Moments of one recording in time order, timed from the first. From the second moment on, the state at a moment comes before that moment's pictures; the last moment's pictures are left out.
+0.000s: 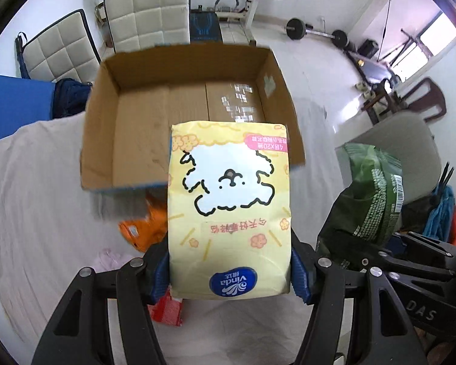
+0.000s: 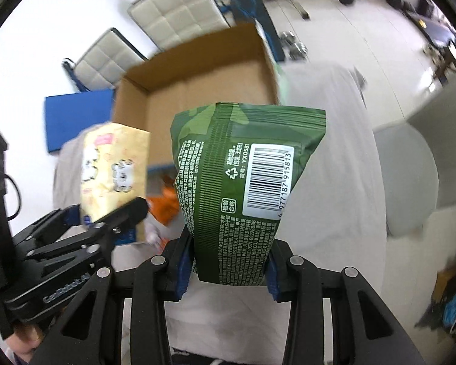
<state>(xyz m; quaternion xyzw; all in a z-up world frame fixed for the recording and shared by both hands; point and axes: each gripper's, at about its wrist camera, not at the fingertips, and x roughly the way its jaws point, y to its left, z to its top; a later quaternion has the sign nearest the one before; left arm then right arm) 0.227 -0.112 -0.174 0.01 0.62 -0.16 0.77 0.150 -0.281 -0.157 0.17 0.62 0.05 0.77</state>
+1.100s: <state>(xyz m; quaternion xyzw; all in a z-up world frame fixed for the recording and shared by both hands) 0.451 -0.128 -0.320 -0.03 0.71 -0.14 0.69 0.412 -0.237 -0.342 0.07 0.70 0.06 0.71</state>
